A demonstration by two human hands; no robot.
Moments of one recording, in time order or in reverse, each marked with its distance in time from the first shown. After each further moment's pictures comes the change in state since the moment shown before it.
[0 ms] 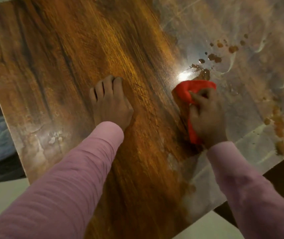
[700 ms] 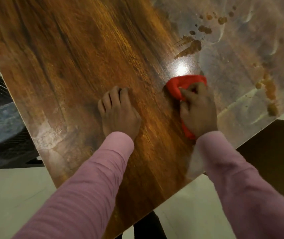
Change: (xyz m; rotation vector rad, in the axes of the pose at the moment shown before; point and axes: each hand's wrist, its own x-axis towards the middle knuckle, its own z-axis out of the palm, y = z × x) left_hand -0.106 0.010 -0.006 -0.101 -0.033 -0.017; right_hand -0.087 -0.012 -0.002 -0.031 -0.005 -0.039
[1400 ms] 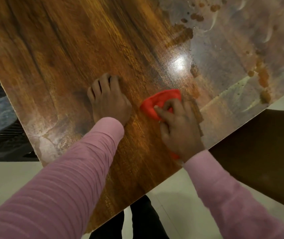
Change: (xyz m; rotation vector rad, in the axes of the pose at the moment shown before) left_hand 0.000 0.002 0.002 0.046 0.040 -0.003; right_hand -0.072 -0.020 -0.005 0.026 -0.126 -0.158
